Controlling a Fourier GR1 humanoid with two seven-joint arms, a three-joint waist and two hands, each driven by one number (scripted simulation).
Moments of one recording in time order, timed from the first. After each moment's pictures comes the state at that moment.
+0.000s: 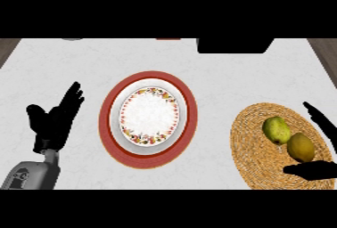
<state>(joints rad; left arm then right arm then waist) -0.15 0.31 -0.06 -1.42 0.16 0.12 0.15 0.08 -0.63 0.06 -1.65 0.09 0.00 0.24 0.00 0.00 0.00</state>
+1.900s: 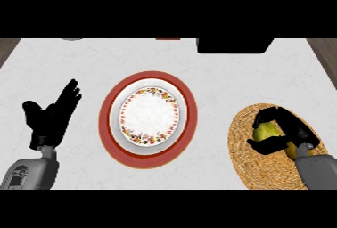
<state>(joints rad) -0.17 0.23 0.08 -1.40 0.05 0.00 0.17 -0.20 -0.37 0.07 -1.36 0.46 0.30 0.26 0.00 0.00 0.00</state>
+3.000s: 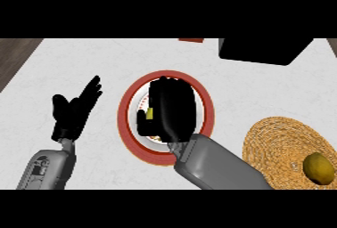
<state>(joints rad) -0.24 0.18 0.00 -1.37 0.02 -0.03 0.19 -0.75 -0.01 0.68 -1.42 1.05 -0.15 0.97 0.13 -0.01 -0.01</state>
